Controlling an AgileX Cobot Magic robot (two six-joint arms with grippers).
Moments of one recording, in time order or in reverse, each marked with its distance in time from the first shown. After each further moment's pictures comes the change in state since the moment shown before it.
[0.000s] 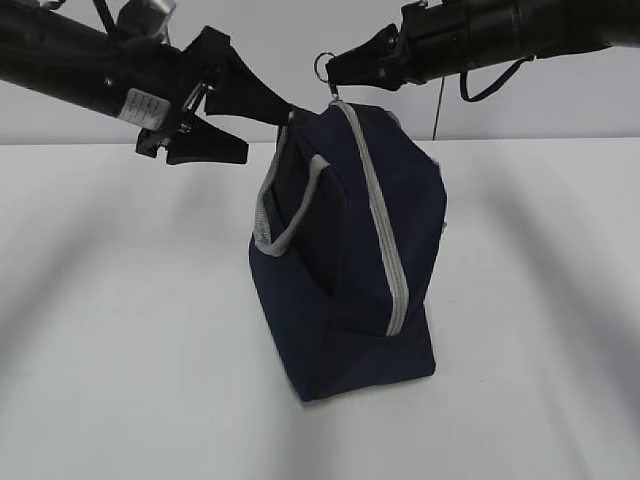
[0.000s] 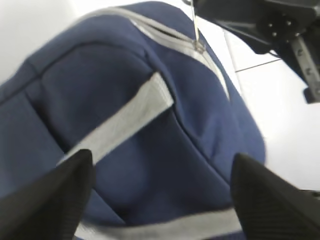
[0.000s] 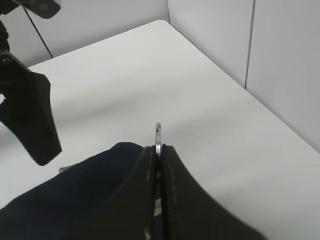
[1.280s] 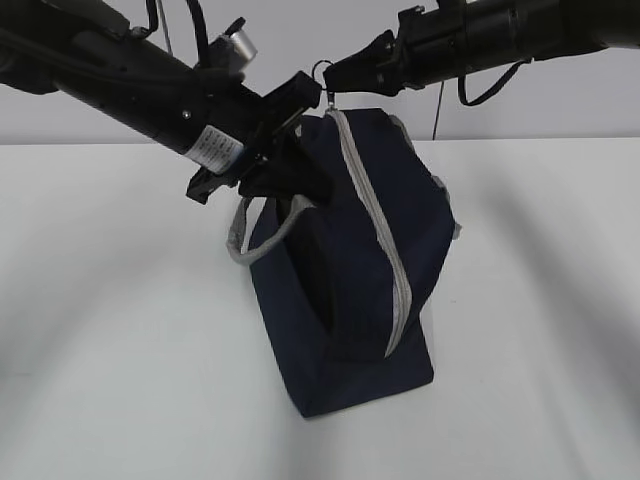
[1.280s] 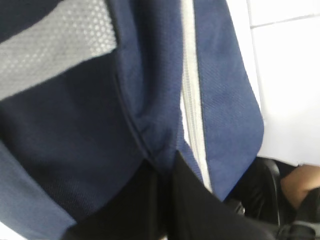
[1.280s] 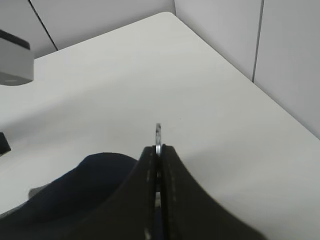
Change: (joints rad) left arm -0.195 -0.001 0.000 0.176 -0.027 -0.314; right arm 0.000 0.001 0.000 -0.024 0.008 0.021
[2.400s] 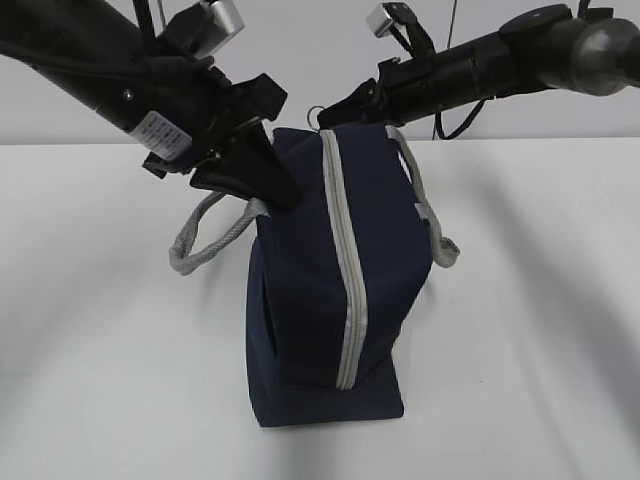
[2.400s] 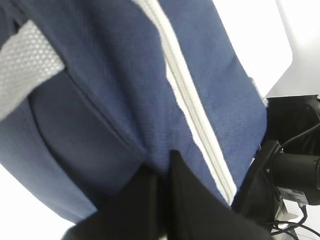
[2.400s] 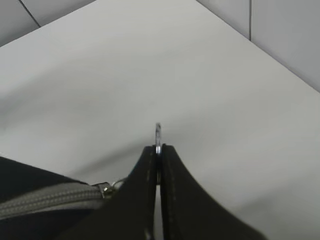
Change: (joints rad) left arm -0.001 -0.123 0.000 0.202 0.135 0.042; right arm 0.000 0.257 -0.254 -0.083 0.038 0.121
